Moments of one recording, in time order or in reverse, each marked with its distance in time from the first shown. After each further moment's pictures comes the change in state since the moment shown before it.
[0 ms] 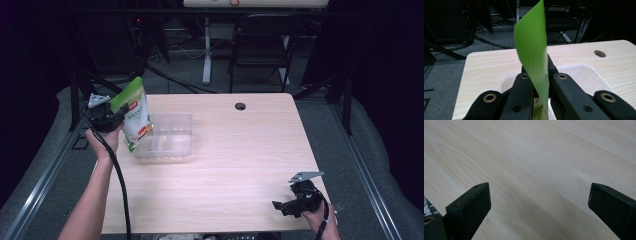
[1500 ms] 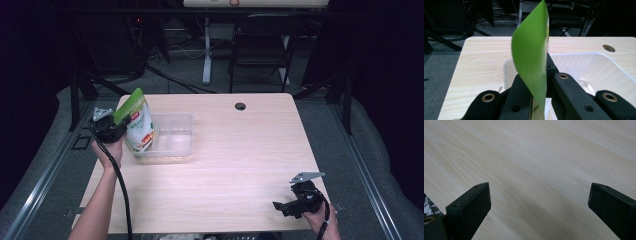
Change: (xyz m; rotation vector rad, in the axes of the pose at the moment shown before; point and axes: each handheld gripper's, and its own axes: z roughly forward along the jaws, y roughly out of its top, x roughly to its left) left arm 0.015 -0.043 0.019 0.019 -0.017 -0.049; right arm 0.001 -0.002 -0.001 -0.006 0.003 0.005
